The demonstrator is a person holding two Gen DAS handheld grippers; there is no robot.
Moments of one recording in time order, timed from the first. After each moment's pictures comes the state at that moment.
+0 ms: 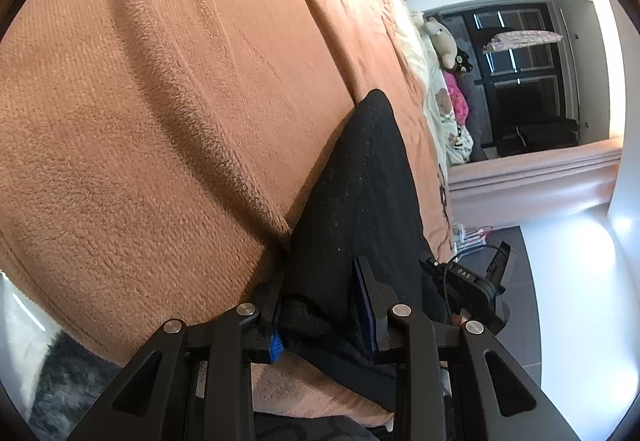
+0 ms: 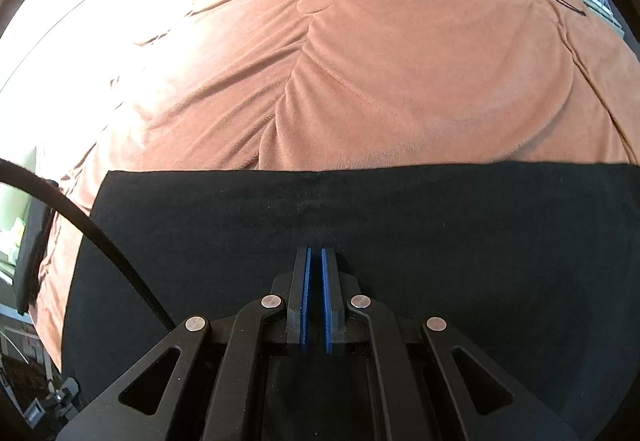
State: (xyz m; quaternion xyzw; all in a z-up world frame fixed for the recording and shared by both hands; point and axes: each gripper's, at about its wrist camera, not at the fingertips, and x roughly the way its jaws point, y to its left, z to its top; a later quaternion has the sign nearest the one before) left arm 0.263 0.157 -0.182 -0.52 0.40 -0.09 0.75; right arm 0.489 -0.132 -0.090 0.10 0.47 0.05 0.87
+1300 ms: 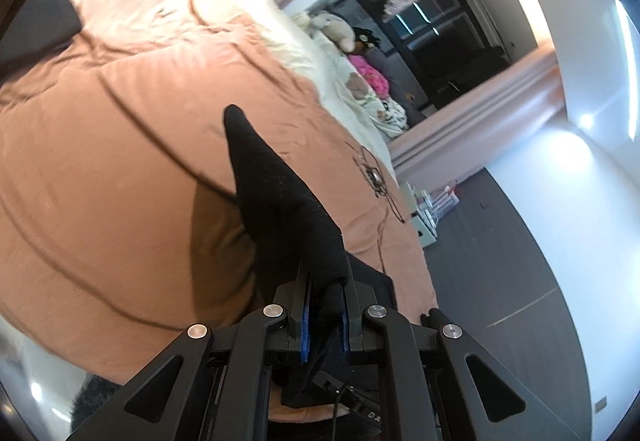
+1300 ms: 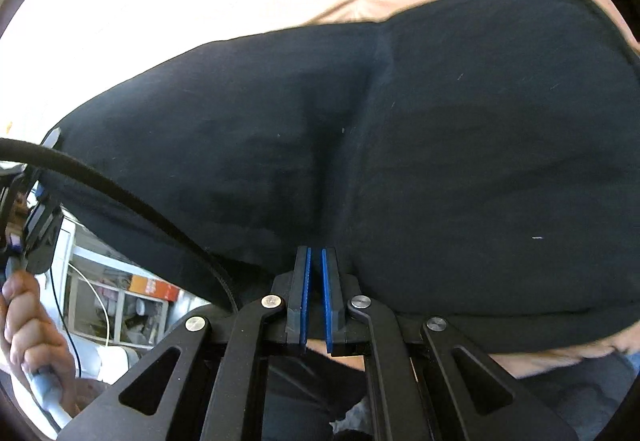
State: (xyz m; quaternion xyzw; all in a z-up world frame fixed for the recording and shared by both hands) left arm 0.275 0.069 -0.017 -0.38 0.34 -0.19 0.84; right arm 0.326 -0.167 -0.087 0.19 0.46 0.18 0.85
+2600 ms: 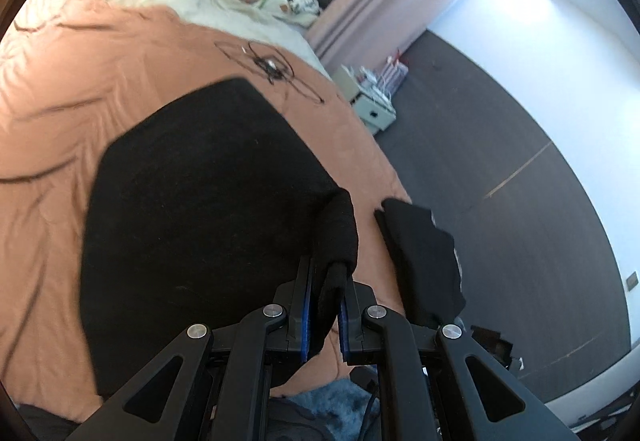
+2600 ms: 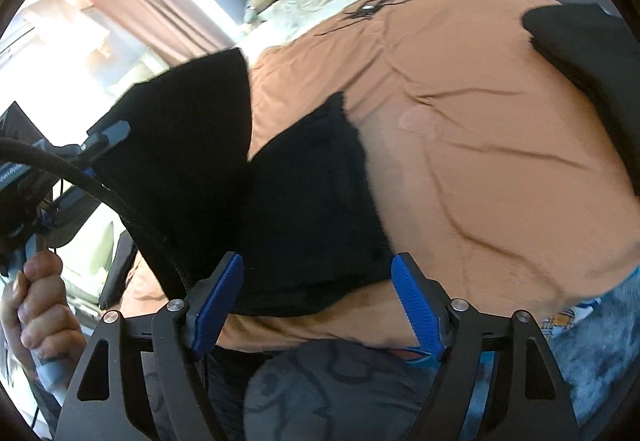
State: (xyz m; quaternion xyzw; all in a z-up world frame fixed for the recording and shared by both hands) left arm 0.328 -0.212 -0.003 -0.20 0.43 -0.34 0.81; right arm 0.204 -0.352 -0.040 0.27 0.34 0.06 0.90
